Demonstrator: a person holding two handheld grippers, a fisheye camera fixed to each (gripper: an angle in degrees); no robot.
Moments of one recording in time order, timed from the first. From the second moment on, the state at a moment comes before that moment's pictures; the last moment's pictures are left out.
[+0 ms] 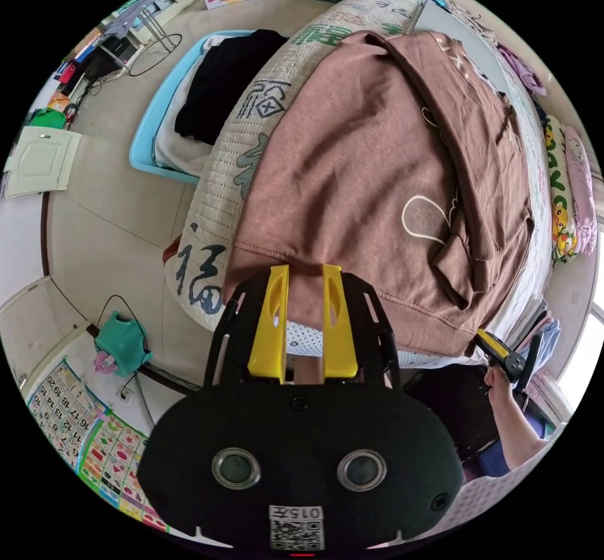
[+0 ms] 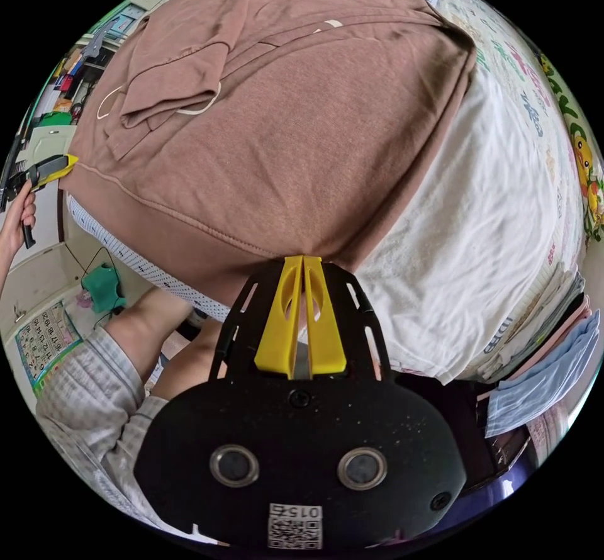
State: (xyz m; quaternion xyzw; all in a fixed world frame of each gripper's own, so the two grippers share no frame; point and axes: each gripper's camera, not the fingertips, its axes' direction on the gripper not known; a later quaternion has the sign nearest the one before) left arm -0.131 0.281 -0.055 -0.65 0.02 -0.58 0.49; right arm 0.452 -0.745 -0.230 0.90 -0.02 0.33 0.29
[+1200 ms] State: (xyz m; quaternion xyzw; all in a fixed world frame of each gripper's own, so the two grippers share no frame) left arm -0.189 0.311 -0.144 -0.61 0.12 -0.60 0.50; right arm 0.606 -0.706 -0.085 0.92 -0.25 0.21 0.22
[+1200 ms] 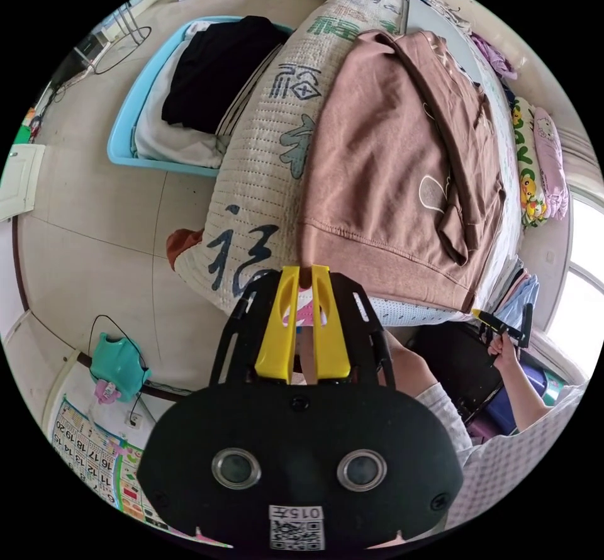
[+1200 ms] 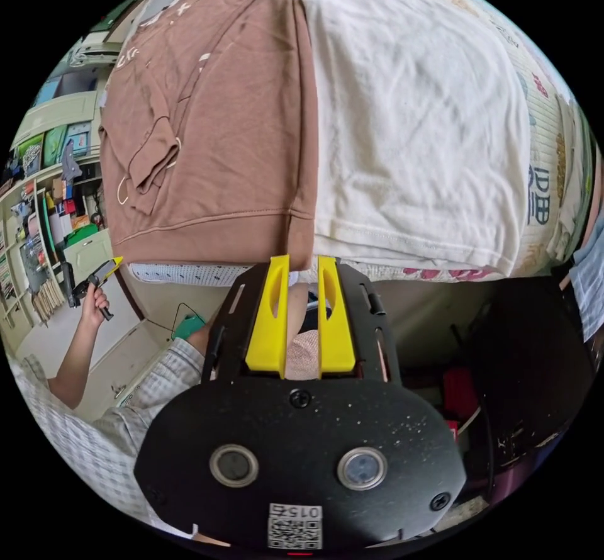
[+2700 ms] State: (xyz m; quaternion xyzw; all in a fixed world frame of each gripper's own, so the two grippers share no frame) left arm -0.428 0.205 0.098 -0.51 0.17 -0.52 0.67; right arm 0.875 -0.335 -0.232 0.97 -0.01 0.23 0.09
